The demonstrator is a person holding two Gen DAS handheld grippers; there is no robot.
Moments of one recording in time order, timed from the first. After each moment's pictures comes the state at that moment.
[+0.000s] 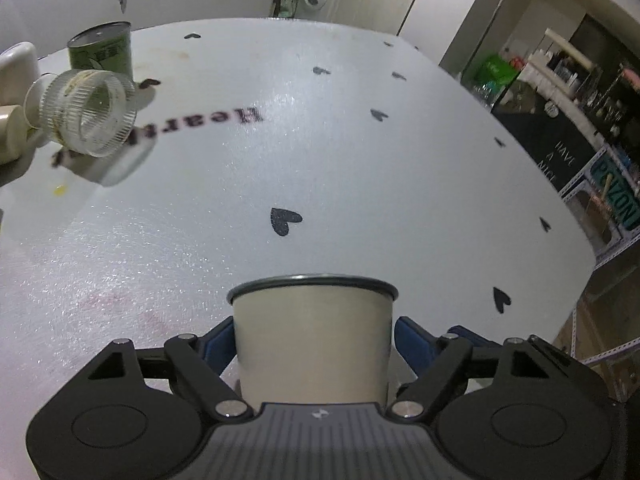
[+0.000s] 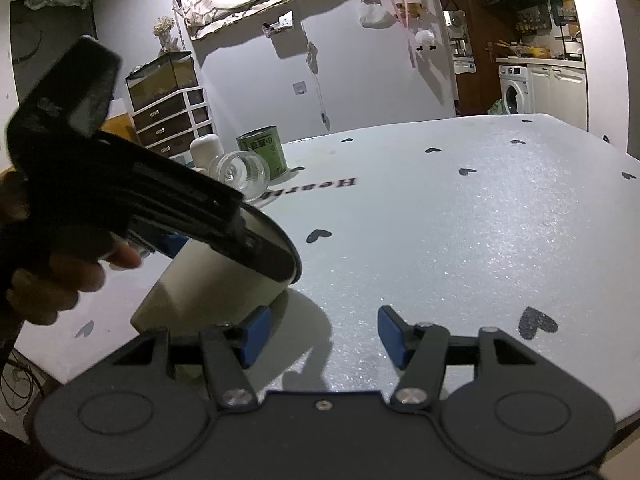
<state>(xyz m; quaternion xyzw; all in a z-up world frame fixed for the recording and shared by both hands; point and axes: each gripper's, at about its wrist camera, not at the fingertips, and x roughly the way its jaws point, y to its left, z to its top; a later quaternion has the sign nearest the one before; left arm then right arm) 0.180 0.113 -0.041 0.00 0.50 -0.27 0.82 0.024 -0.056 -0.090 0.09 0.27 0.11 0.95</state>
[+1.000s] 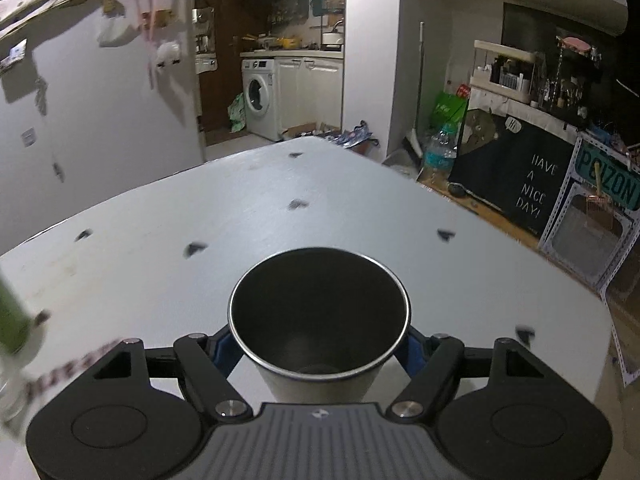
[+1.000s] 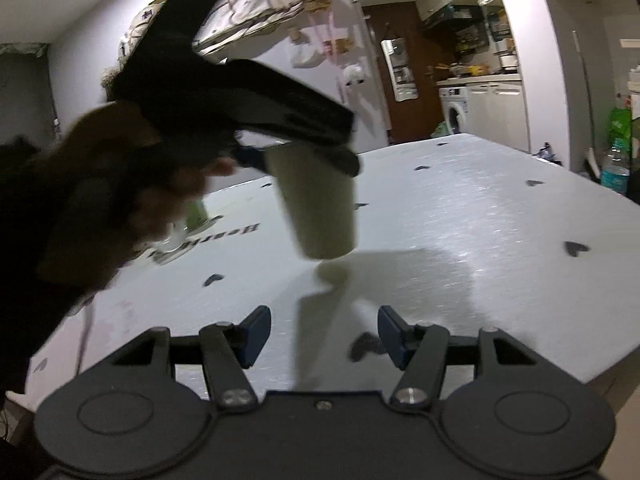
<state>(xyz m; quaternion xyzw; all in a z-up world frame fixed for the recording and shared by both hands) 0.215 -0.088 0.007 0.10 0.32 -0.31 0.89 0.003 -0.150 -0.087 0.12 0.22 0.03 0.97</state>
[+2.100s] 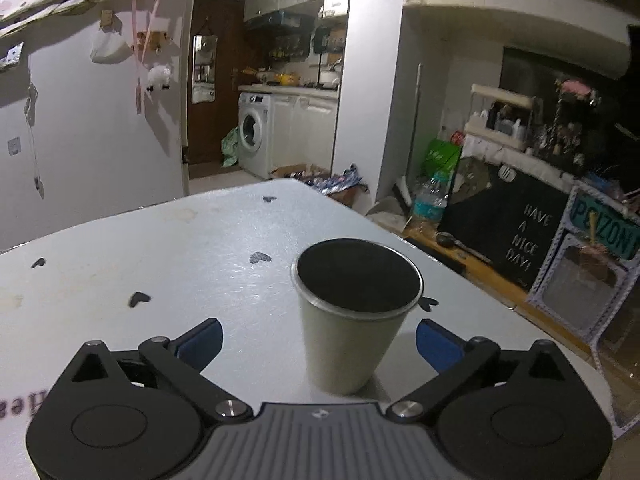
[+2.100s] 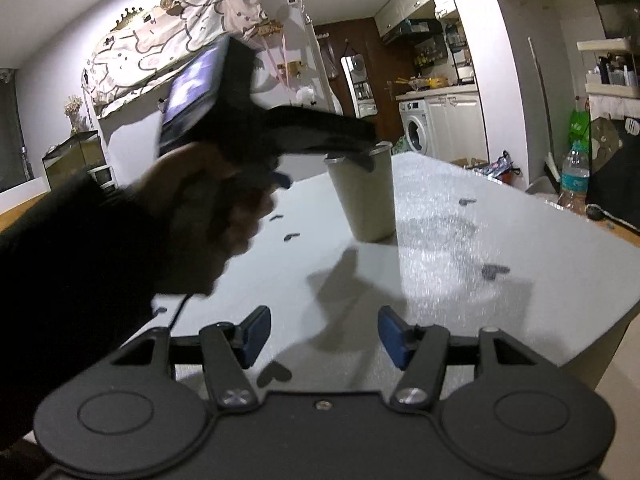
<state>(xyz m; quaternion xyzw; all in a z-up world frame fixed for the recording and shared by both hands) 0.227 -0.119 0.000 0.04 0.26 -0.33 0.91 -0.010 -0.184 -0.070 0.13 0.19 -0.03 0.97</state>
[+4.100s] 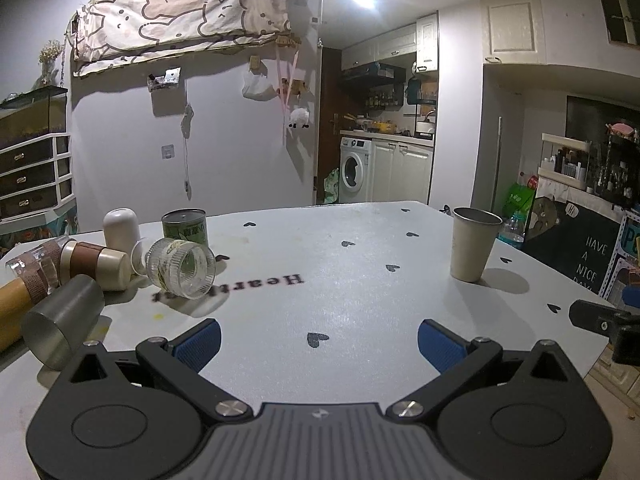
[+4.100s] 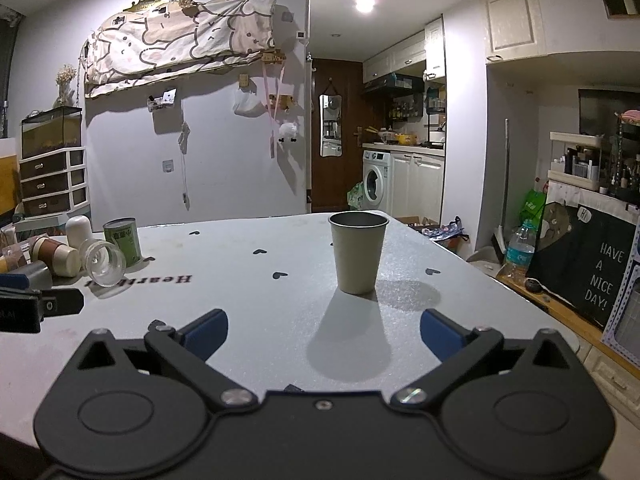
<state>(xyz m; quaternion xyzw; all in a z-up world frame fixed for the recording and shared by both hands) 0.053 0.124 -0.002 0.02 0.20 -0.19 0.96 -0.047 -0.108 -0.019 0.02 0.17 -0.11 0.98</state>
